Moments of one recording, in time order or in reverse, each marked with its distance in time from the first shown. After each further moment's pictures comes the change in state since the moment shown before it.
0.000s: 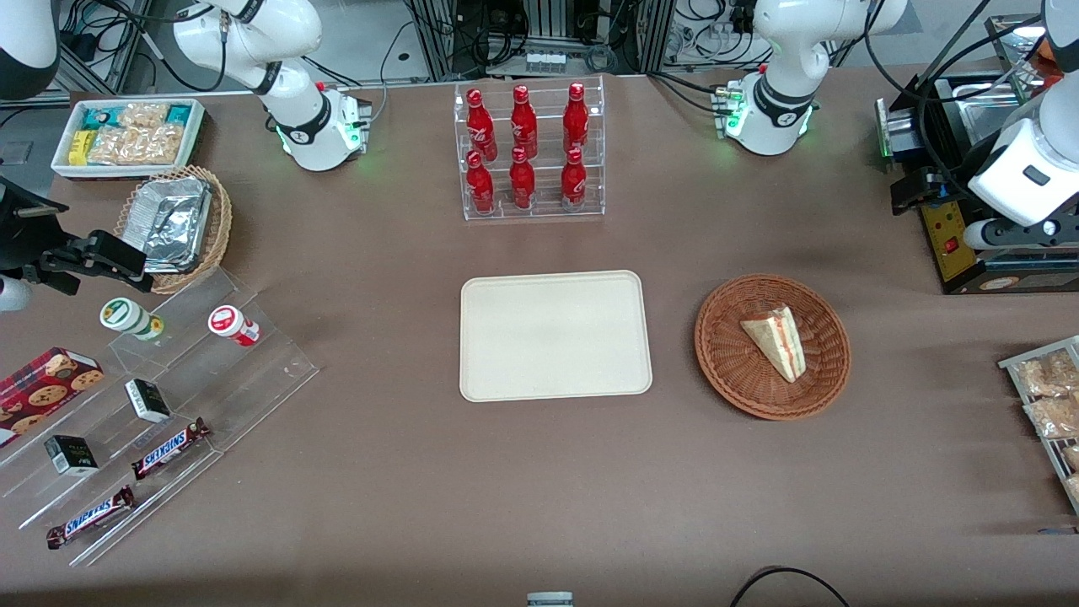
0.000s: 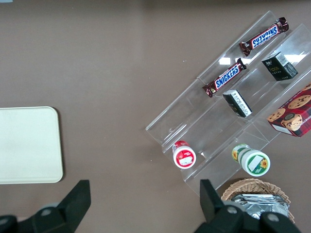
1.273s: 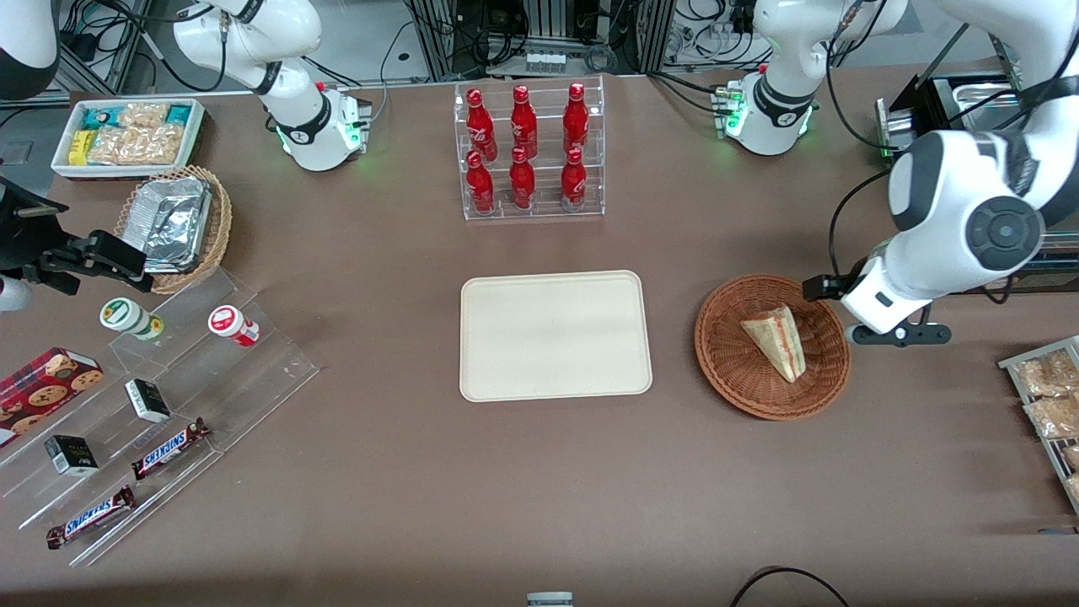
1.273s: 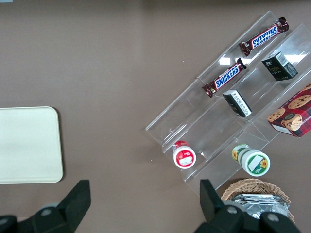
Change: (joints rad) arm -0.036 0.148 -0.019 -0.393 0.000 0.575 -0.087
